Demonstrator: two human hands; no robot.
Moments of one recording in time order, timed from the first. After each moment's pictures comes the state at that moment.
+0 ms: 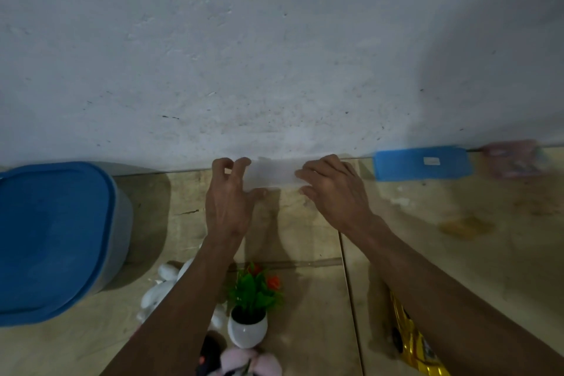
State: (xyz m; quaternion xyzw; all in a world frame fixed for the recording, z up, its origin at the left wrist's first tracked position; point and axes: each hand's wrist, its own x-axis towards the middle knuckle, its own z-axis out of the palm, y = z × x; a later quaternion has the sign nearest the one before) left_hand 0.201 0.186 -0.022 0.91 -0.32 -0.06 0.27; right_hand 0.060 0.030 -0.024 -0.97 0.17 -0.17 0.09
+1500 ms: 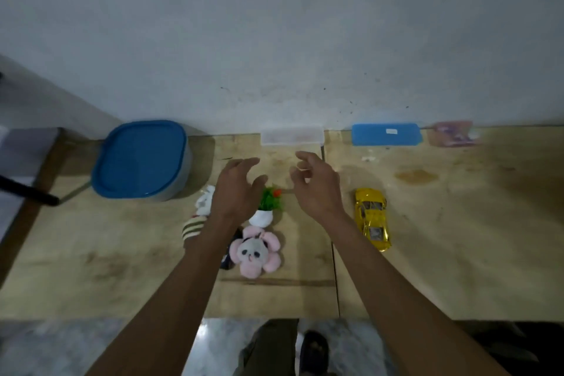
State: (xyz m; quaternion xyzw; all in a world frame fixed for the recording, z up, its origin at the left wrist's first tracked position) left_hand 0.074 0.310 0.113 0.88 -0.32 -0.12 0.32; right_hand -0.043 0.186 0.110 -0.77 0.37 -0.19 0.48
